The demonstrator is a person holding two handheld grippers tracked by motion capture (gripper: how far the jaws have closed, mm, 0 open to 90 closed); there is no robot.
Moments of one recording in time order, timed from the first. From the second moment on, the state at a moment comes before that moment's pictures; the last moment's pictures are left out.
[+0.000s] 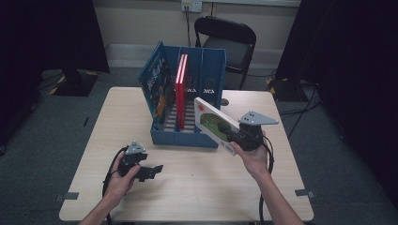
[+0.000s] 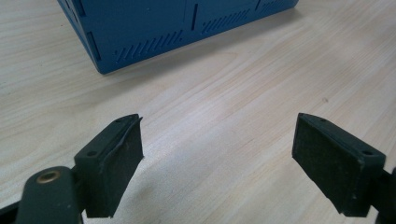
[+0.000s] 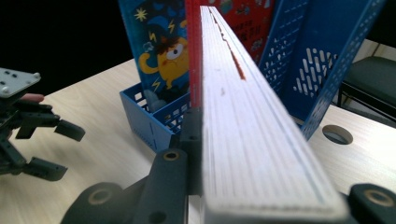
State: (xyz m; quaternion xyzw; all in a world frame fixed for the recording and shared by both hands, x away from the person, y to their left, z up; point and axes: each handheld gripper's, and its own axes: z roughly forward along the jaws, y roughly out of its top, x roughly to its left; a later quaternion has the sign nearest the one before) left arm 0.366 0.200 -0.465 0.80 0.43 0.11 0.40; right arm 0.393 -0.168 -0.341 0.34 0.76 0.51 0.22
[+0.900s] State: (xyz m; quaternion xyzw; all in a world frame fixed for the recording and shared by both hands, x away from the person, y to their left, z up) left arm 0.366 0.201 -0.465 0.80 0.43 0.11 0.40; right arm 0.427 -0.151 -0.347 0.40 0.73 0.48 0.26
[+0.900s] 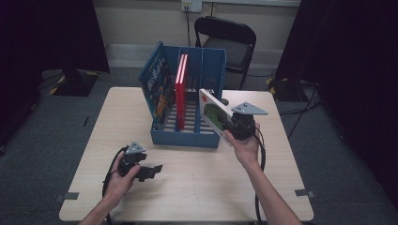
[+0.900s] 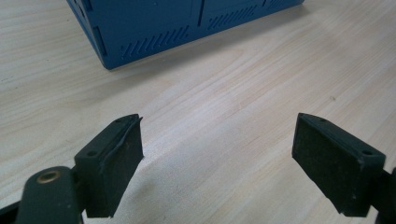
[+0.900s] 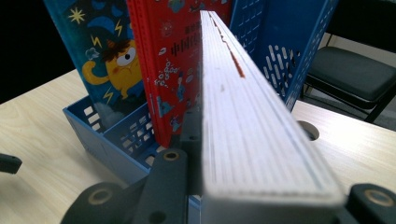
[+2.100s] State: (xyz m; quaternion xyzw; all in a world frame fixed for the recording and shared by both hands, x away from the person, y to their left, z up) left arm 0.367 0.199 -0.466 0.81 0.43 0.11 0.39; right arm 0.488 -0.116 -0.355 0.48 0.69 0.45 0.31
